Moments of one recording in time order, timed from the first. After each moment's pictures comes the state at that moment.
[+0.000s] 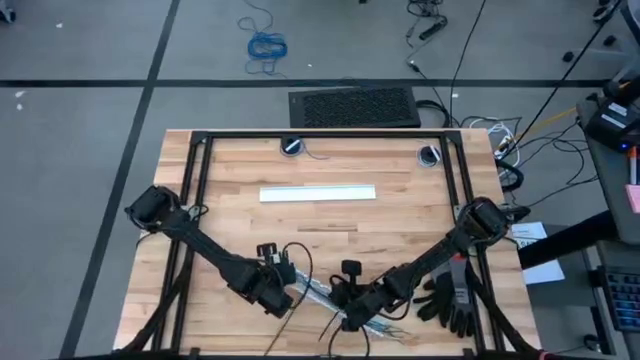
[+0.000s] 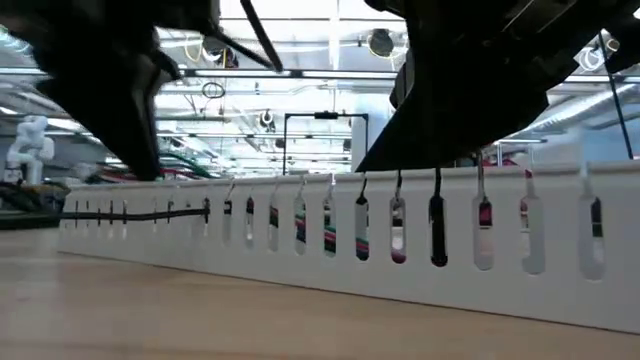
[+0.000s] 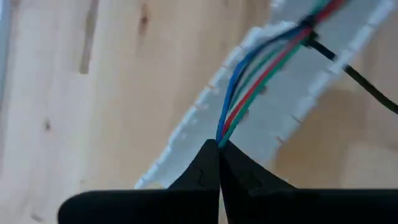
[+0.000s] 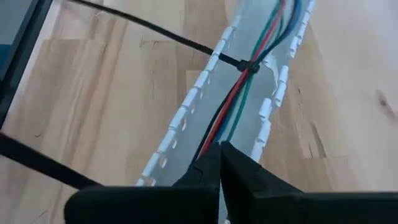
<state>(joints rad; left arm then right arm) -0.58 1.81 1.23 -0.83 -0.39 -0.66 0.58 1.99 1.21 -0.11 0.44 0.48</state>
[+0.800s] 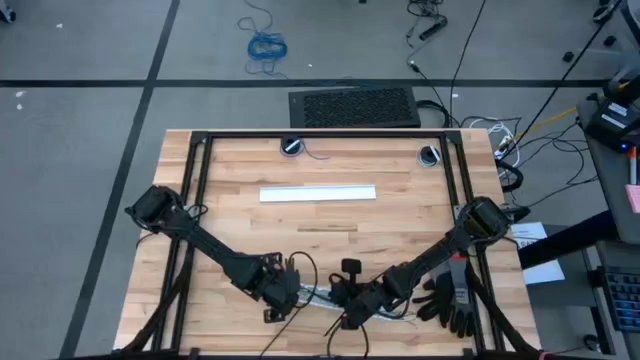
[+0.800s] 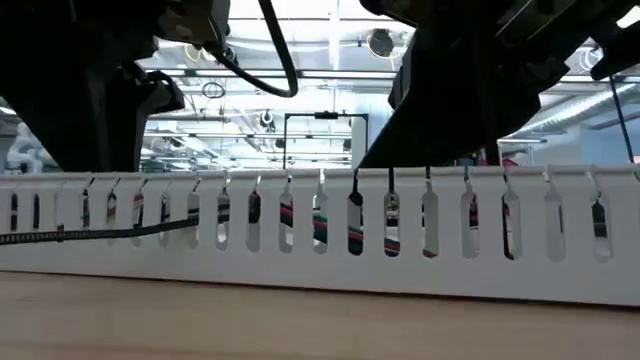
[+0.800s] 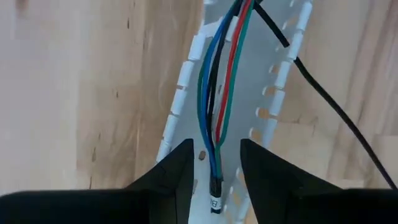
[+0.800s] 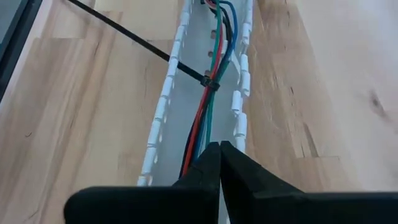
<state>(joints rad) -0.57 1.81 1.25 -0.76 -0.11 -0.63 0.58 1.99 1.21 -0.13 0.44 0.48</state>
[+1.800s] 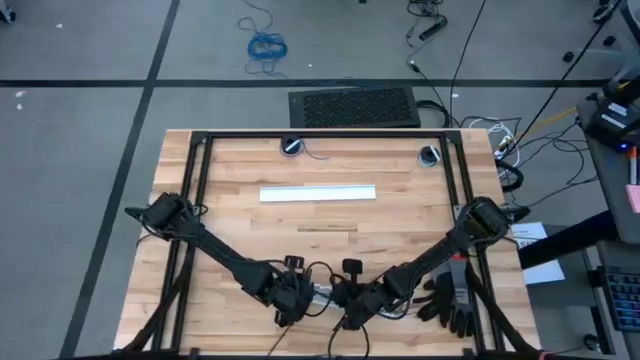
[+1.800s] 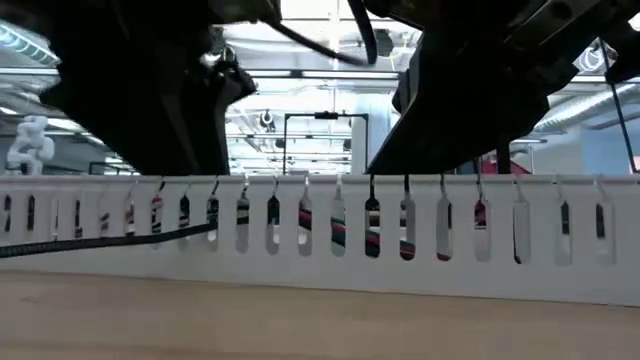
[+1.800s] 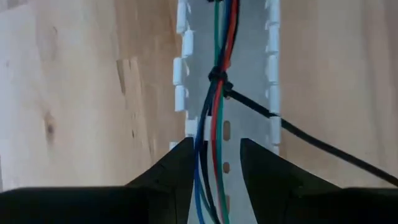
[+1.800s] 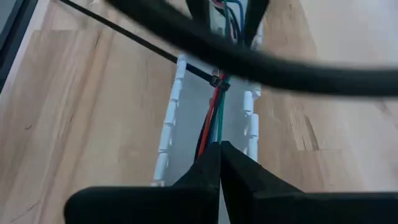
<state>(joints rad) -0.55 1.92 1.30 -0.58 -0.27 -0.31 0.58 1.99 1.20 -0.14 0.44 0.49</state>
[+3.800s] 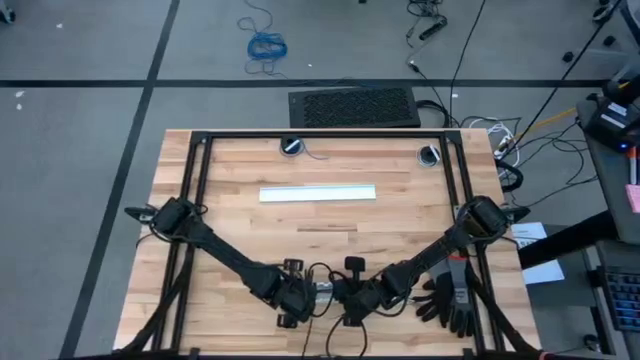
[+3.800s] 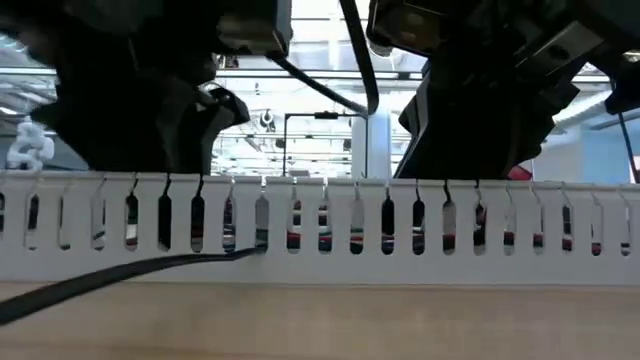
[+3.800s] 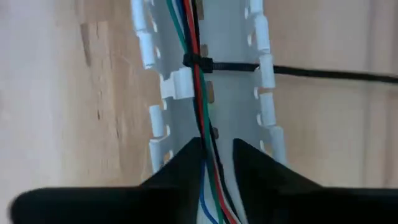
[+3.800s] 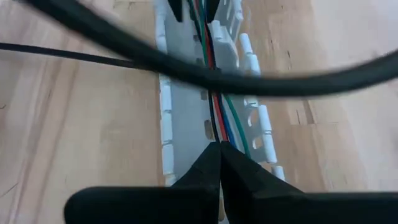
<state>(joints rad) -0.55 1.98 1.37 -0.65 -0.16 -0.45 0.56 1.99 1.20 -0.22 0.39 0.53</state>
